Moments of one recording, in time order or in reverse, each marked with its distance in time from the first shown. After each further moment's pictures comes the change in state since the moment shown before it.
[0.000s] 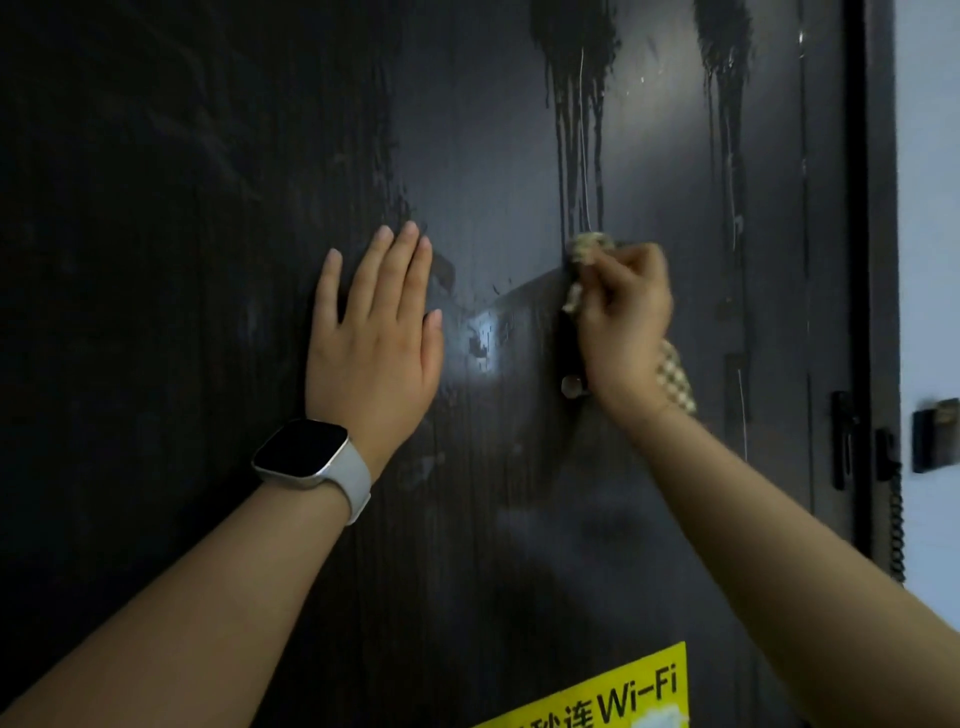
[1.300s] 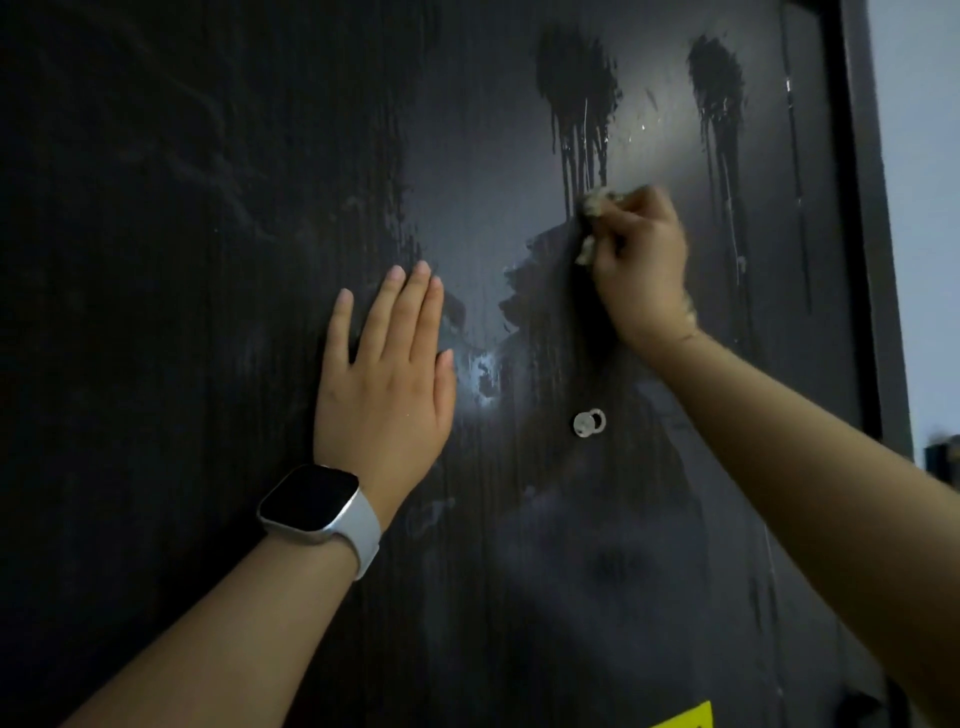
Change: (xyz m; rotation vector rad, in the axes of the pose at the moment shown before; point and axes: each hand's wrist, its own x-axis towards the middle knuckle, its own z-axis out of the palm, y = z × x) left_hand 0.001 0.000 0.002 0.005 0.004 0.001; right_hand 0.080 0.006 0.015 -0.130 -0.087 -0.180
